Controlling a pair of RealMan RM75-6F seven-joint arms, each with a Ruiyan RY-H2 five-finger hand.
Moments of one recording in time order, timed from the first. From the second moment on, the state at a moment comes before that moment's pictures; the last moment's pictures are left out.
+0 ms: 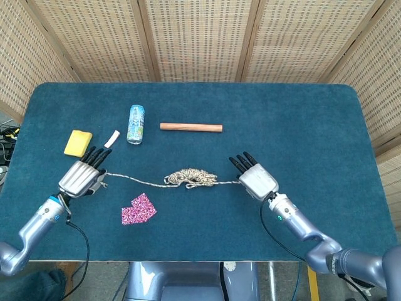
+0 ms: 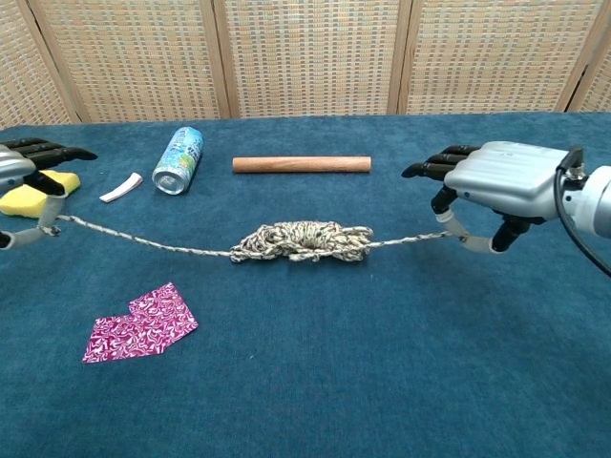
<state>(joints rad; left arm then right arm) -0.58 -1.43 0.07 -1.02 1.59 1.13 -0.05 0.75 -1.49 0.03 -1.29 -1.43 0.97 -0.39</state>
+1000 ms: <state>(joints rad) -0.50 -1.42 0.06 -0.92 1.59 1.22 -0.34 0.60 -1.36 0.05 -1.46 -1.38 1.14 -0.47</state>
